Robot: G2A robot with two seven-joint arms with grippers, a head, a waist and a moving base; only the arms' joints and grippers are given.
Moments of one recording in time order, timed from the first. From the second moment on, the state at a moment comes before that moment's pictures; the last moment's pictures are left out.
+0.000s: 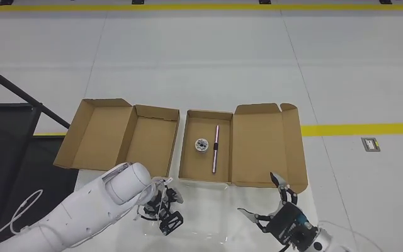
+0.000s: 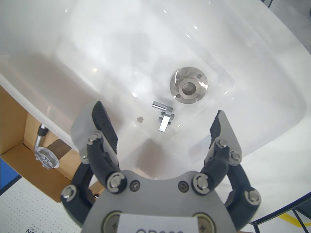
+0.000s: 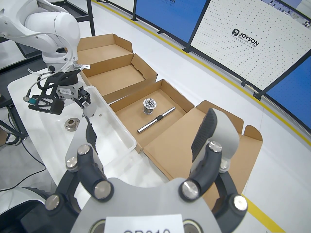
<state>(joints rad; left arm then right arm) 0.35 -0.83 -0.26 -1.49 2.55 -1.01 0.67 -1.69 -1.39 1.59 -2.35 -1.57 -0.66 0.20</state>
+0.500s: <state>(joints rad) 0.31 -0.93 -0.17 -1.33 2.56 -1.01 0.61 -1.69 -1.39 1.59 -2.35 -1.57 -0.66 0.20</state>
